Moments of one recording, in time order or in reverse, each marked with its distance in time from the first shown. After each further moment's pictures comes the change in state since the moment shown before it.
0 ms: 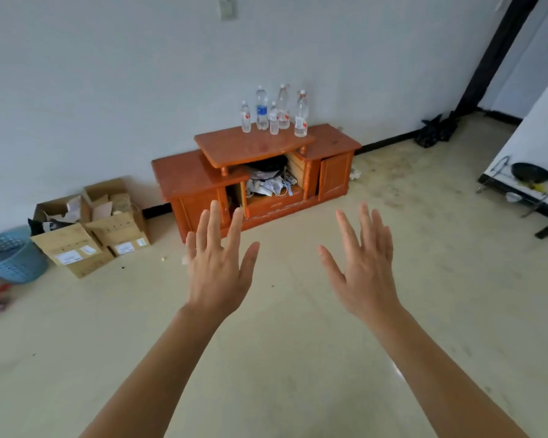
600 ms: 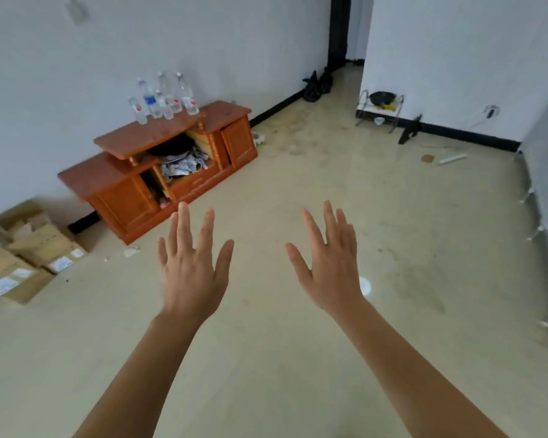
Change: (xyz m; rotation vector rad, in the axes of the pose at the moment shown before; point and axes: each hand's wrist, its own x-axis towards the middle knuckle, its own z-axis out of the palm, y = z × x) left_hand -0.367 0.188 -0.104 -0.008 -0.125 0.254; right_hand -0.424 0.020 -0.217 -0.016 0.135 0.314
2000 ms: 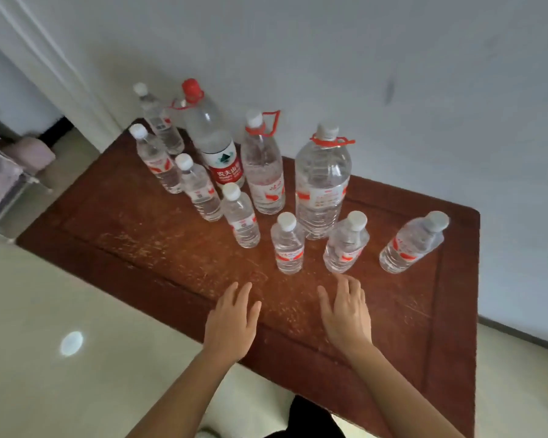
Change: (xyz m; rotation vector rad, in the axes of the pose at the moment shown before) left_hand -1.142 0.327 -0.152 -0.176 -1.021 1.686; right_hand -1.283 -0.219 -0.472 -0.264 0.839 1.970
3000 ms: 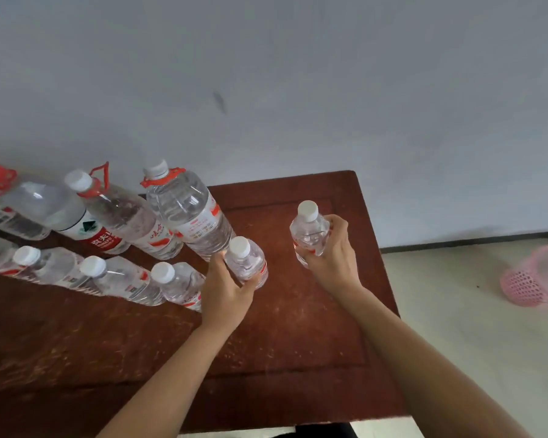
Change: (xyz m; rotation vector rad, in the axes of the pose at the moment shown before) left_hand 0.086 0.161 0.020 -0.405 0.068 0.416; right_hand 0.061 0.071 -0.123 0.314 0.366 0.131
